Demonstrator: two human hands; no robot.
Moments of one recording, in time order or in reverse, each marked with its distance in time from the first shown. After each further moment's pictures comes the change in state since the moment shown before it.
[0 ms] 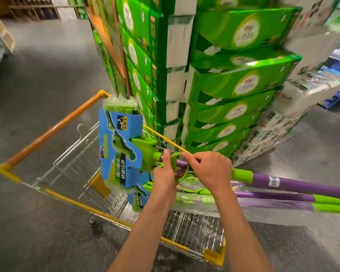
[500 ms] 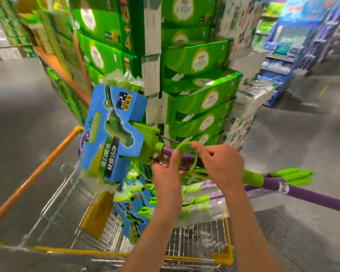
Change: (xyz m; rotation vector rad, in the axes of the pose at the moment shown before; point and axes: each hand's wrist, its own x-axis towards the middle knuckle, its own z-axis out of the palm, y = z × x) left_hand -0.073 0.067 -0.008 -0.055 -0.318 0.327; right_hand -0.017 -0.038 -0.083 0.220 0.337 0.255
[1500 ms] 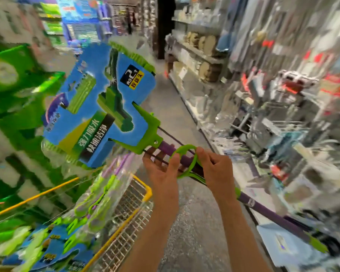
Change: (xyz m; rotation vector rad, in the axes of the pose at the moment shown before) left_hand -0.235 -0.019 -0.061 -0.068 -1.020 -0.134; right_hand -0.310 -0.071 -0.136 0.134 0.777 0.821
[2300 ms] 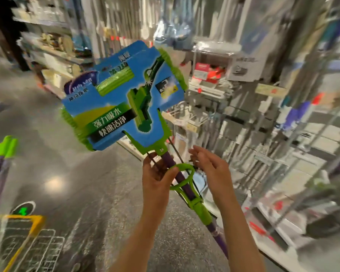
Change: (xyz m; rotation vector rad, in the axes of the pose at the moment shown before) left_hand -0.281 -0.074 0.143 0.063 -0.730 -0.326; right_hand -0.201 0.061 -0.330 0.187 0.480 0.223
